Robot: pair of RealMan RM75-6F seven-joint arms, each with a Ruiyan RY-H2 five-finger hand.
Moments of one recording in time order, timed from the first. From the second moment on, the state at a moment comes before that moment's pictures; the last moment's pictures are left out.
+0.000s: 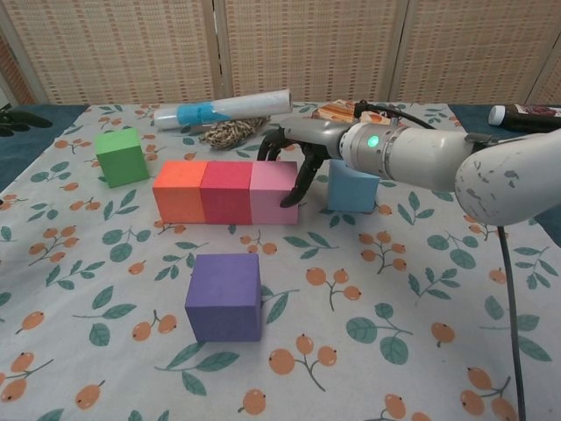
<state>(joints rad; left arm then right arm) -0.47 -1.18 0.02 -1.40 1.59 1.17 -0.33 1.11 -1.85 0.26 -0.81 -1.26 0.56 0.25</state>
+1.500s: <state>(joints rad) -0.47 -1.18 0.02 -1.39 1.60 1.17 -0.35 1.12 -1.85 0.28 -0.82 -1.24 0.53 0.25</state>
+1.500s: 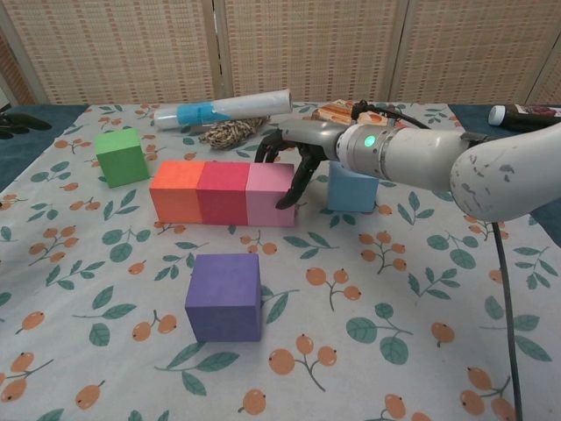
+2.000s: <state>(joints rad) -0.47 -1.18 0.02 -1.38 1.60 1.17 -0.35 1.13 -1.87 0.28 -0.80 -1.24 0.53 0.26</state>
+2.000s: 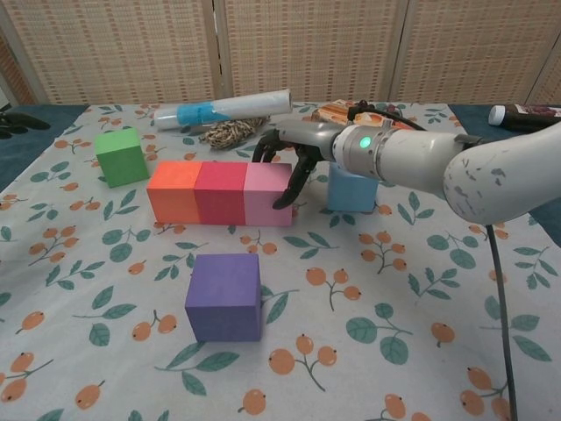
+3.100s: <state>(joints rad) -0.52 -1.15 -0.01 -1.37 1.57 1.12 -0.46 0.98 -1.58 0.28 -1.23 -1.24 0.74 0.12</state>
